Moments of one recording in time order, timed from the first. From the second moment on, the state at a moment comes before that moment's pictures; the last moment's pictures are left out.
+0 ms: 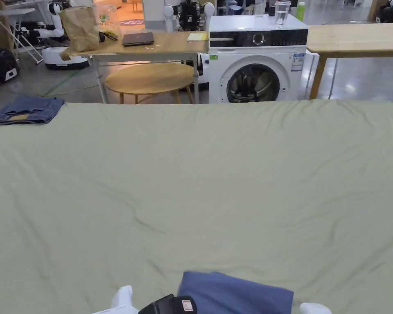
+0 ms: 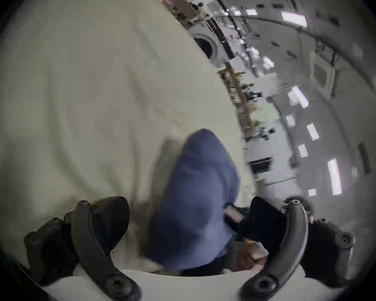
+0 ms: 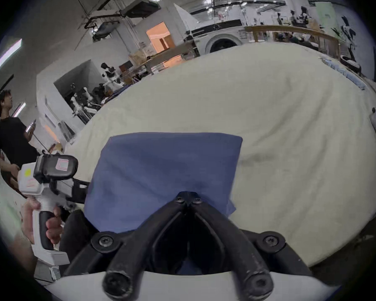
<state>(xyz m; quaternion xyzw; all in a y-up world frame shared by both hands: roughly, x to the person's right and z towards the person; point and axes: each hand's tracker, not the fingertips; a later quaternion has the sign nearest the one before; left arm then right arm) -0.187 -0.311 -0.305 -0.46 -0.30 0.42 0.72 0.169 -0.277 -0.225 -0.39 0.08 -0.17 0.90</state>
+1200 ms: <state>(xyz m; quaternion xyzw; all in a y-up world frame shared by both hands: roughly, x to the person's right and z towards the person) -0.606 -0.234 -0.402 -0.44 -0.11 0.32 0.83 0.047 -0.231 -0.257 -0.37 0.12 -0.07 0.92</state>
